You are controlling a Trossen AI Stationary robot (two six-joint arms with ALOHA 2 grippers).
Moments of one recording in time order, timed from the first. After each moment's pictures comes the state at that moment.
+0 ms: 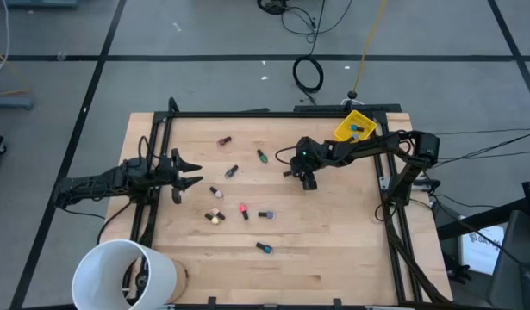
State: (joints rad) left arm 0.10 0.02 0.10 -0.16 -0.05 -0.11; right arm -0.34 1.72 0.79 -0.04 -0.16 -0.46
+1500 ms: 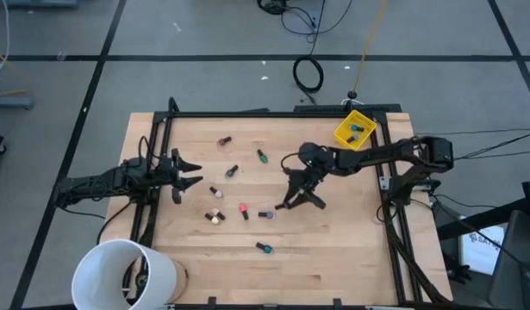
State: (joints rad) left arm 0.10 0.02 0.10 -0.16 -0.05 -0.11; right arm -0.18 1.59 0.78 0.24 -0.90 -0.12
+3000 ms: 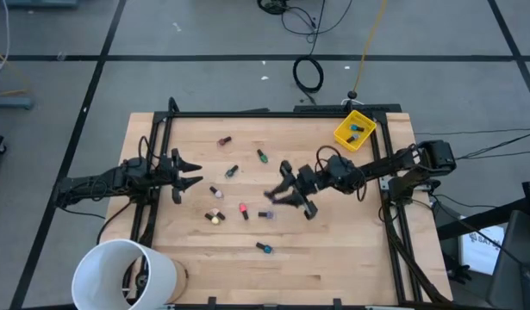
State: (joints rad) left arm 0.10 0.02 0.10 -0.16 -0.05 -0.11; right arm 0.01 1.59 0.71 1.17 -0.41 0.27
